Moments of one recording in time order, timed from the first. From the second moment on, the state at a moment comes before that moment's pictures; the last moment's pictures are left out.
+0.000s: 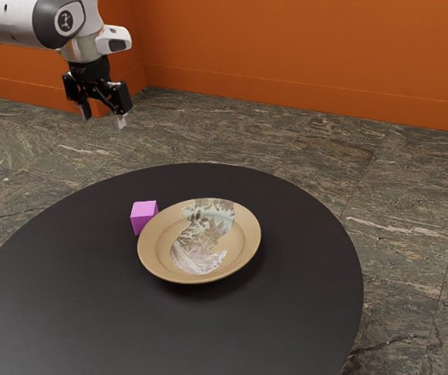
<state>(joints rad) 0.08 0.15 0.05 -1.47 0.06 1.68 0.10</state>
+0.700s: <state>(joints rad) 0.11 0.45 0.06 -1.28 0.00 1.71 -0.03</state>
